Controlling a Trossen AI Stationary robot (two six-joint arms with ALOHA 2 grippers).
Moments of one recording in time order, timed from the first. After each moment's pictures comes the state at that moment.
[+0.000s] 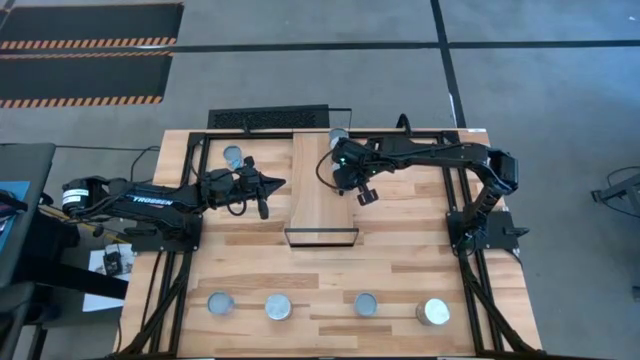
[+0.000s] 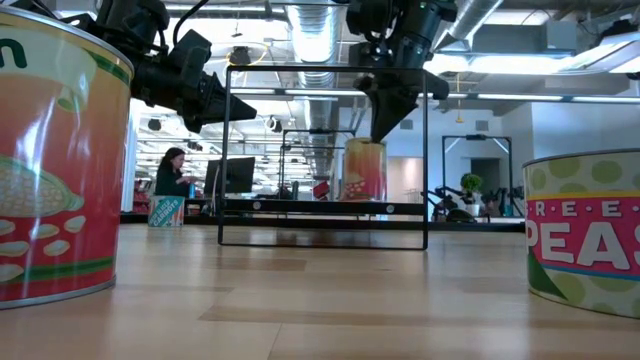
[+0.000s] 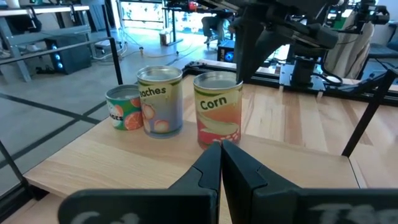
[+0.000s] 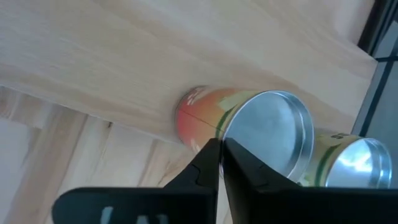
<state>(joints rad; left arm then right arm) 0.26 1.09 0.30 0.64 -0.08 -0.05 -0.25 1.72 1.47 -0.87 0.10 -0.70</state>
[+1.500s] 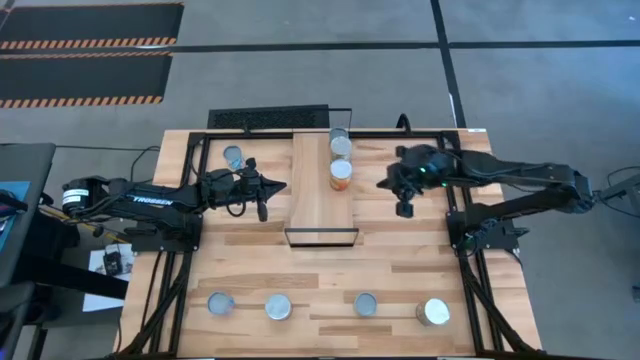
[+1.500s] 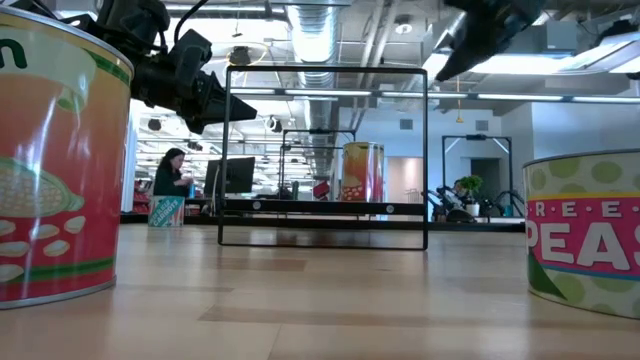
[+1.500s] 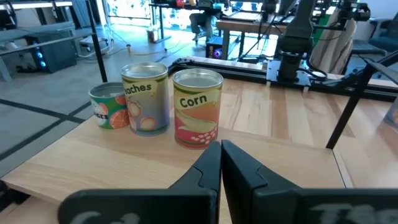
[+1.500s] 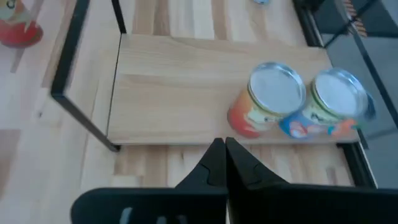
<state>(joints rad) 0.26 1.09 0.30 0.63 -0.03 -0.05 -0.16 1.04 0.98 -0.66 0.05 -0.16</state>
